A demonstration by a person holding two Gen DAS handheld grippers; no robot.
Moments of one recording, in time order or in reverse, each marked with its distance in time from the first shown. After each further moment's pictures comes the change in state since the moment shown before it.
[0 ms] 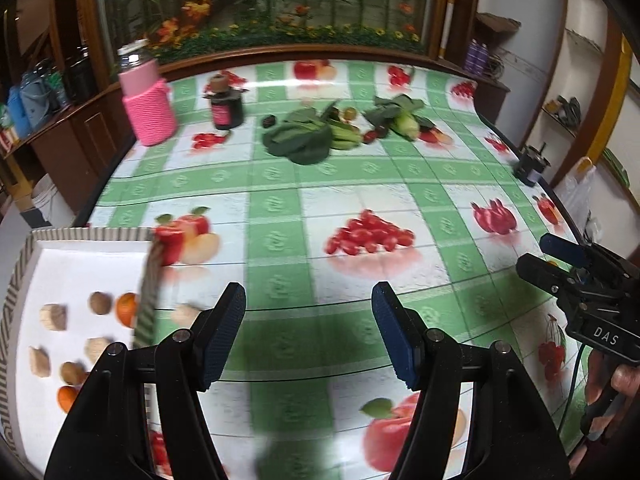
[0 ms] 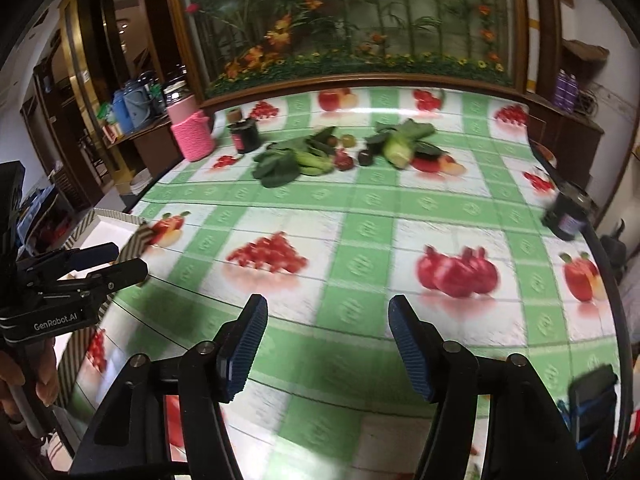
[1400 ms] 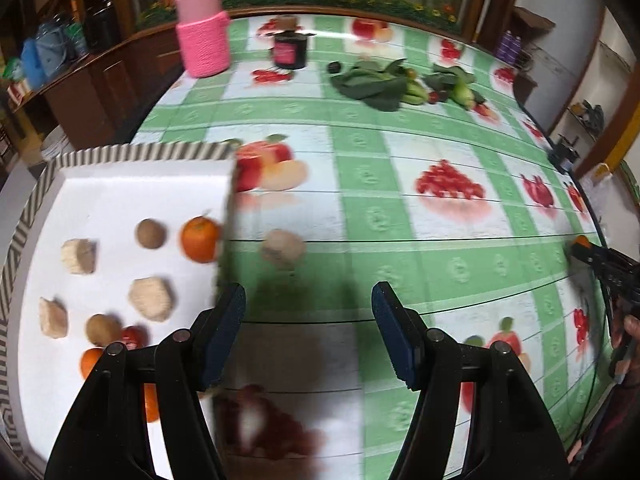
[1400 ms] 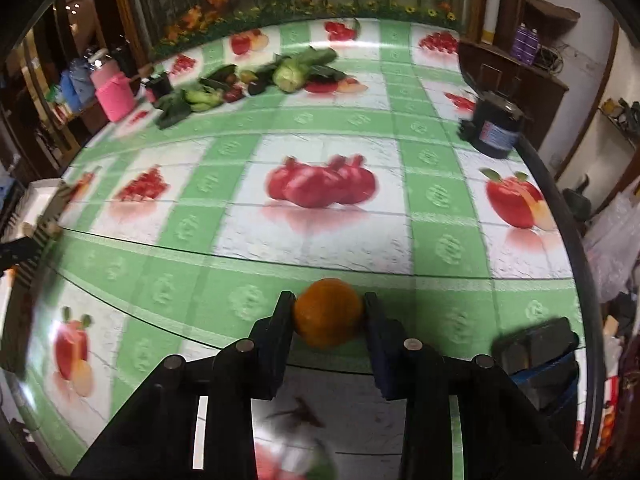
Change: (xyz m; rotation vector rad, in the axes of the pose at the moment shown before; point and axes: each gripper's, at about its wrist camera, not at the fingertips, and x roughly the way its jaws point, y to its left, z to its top) left arm 0.006 0.088 -0.040 -0.105 0.128 0.032; right arm 0.017 -0.092 -0.041 0.045 0.162 -0.125
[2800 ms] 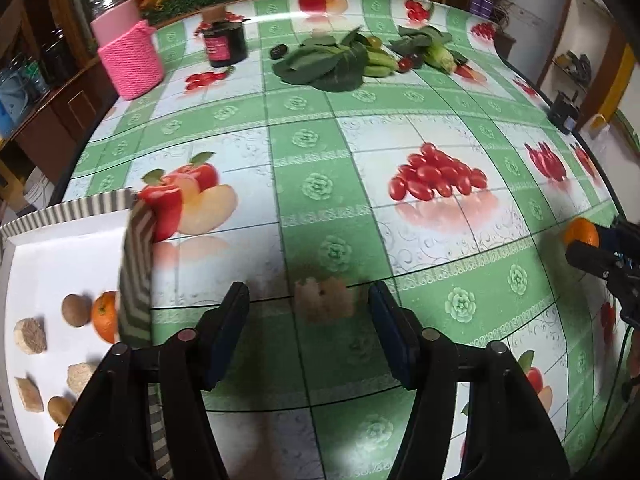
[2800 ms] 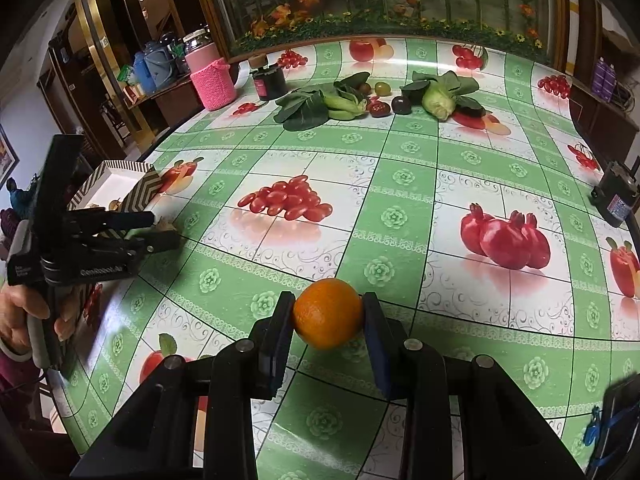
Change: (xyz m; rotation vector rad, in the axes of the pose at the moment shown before) left arm 0.055 -0.054 0.029 0.180 0.040 -0.015; right arm 0.009 0.106 0.024 -0.135 -0.025 0.225
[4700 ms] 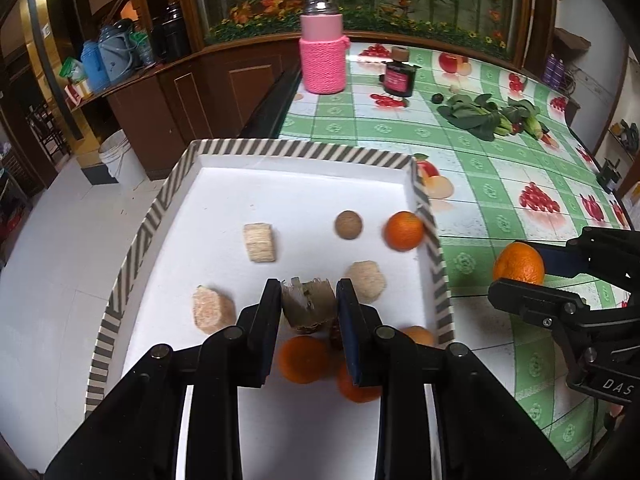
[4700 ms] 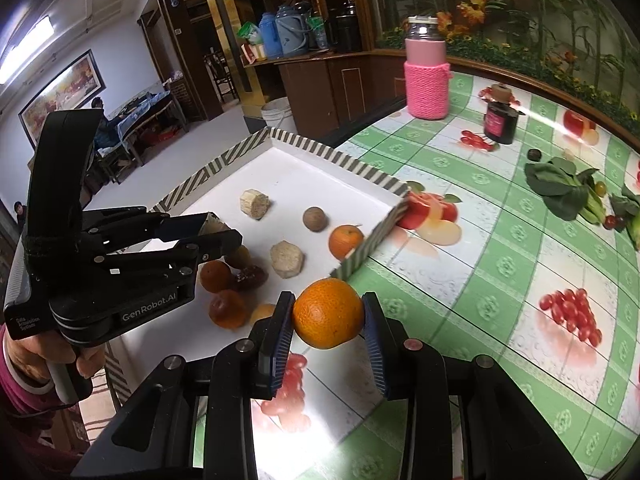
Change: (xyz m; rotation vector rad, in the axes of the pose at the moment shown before) left arm -0.095 0.150 -0.084 -0.228 -0.123 0.199; right arm 0.048 0.248 0.042 -0.312 0.017 0.256
